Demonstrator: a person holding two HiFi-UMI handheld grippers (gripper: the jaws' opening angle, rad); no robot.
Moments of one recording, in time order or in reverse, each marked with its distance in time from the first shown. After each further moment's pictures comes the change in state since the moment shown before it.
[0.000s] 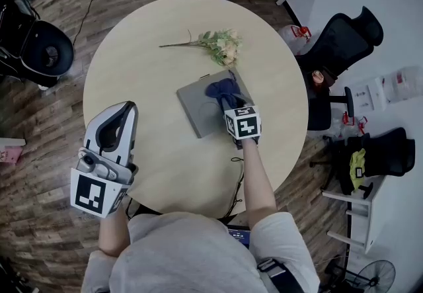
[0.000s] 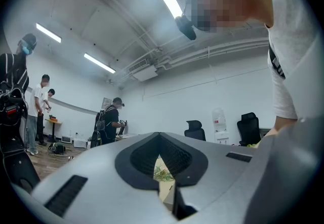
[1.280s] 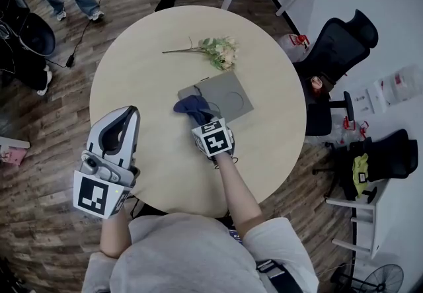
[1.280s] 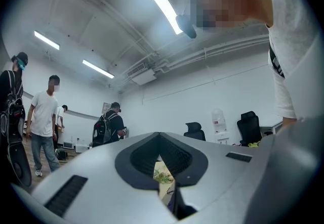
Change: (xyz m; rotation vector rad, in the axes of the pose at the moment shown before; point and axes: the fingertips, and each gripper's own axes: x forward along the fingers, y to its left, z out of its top) left arm -0.032 -0.031 0.029 0.043 -0.033 0.012; right arm -0.024 0.136 0.000 -0.072 -0.013 0.199
